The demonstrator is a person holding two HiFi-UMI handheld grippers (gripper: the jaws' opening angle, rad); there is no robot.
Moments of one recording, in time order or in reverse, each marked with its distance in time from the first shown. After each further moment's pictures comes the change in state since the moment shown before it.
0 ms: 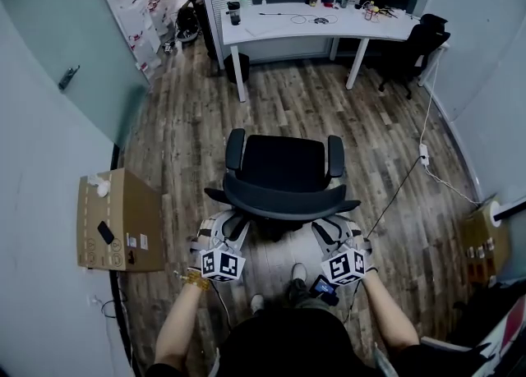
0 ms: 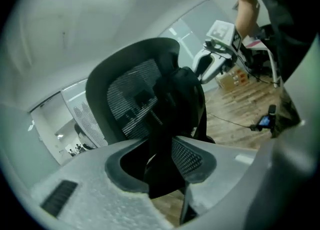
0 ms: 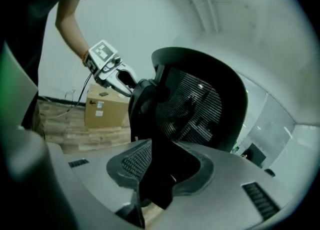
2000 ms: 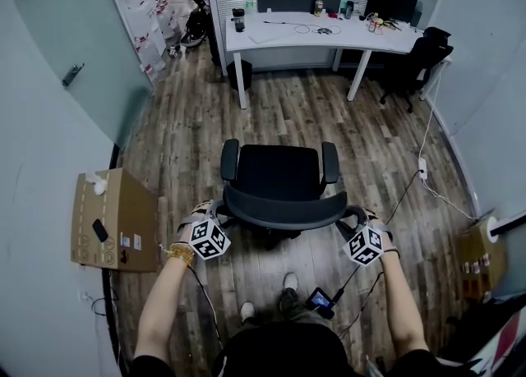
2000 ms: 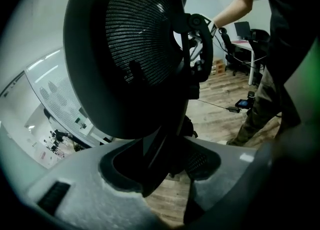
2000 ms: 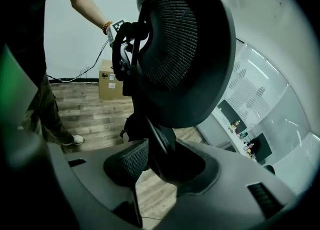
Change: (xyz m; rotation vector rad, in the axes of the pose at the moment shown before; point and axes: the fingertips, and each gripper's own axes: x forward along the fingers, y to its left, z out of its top) left arm 0.057 -0.014 -0.065 0.014 0.250 -0.341; right arm 0.004 -0.064 -0.125 -0.091 0.280 0.183
